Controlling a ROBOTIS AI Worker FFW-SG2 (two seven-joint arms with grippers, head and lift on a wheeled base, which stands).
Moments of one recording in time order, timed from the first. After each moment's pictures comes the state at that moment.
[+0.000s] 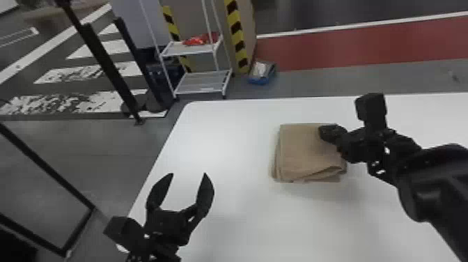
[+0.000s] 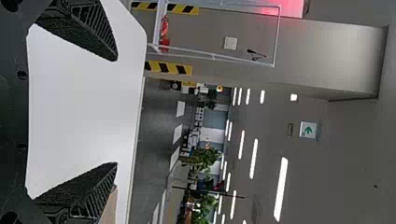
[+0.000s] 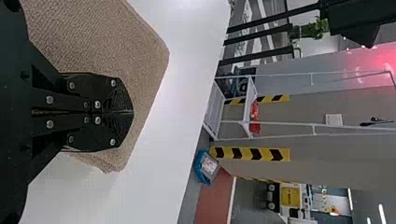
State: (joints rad) left arm 0.56 0.00 0.23 -1.88 0.25 -0.26 -0.25; right arm -0.43 -0.03 0.35 -1.12 -0.10 0.34 0.33
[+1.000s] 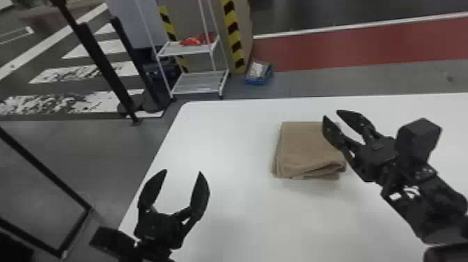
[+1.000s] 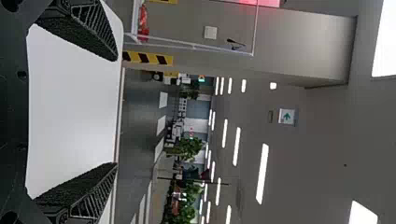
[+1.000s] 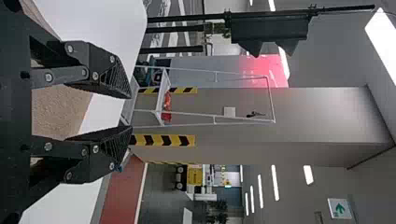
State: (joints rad) left arm 0.59 0.00 0.23 -1.89 0.26 -0.38 -0.31; right arm -0.02 -0.07 0.27 -1.58 -0.08 -0.01 0.28
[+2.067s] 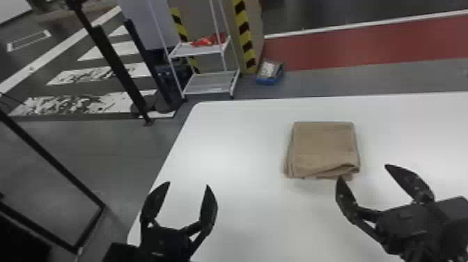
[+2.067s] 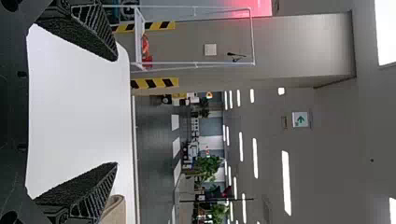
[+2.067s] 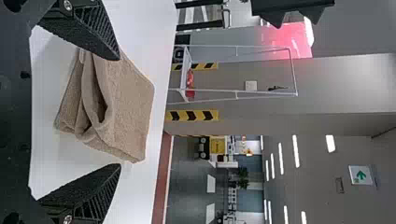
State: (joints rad) left arm 0.73 0.00 0.21 -2.01 0.10 -0.37 -0.14; right arm 0.31 -0.19 0.37 -1.88 -0.07 0.02 0.01
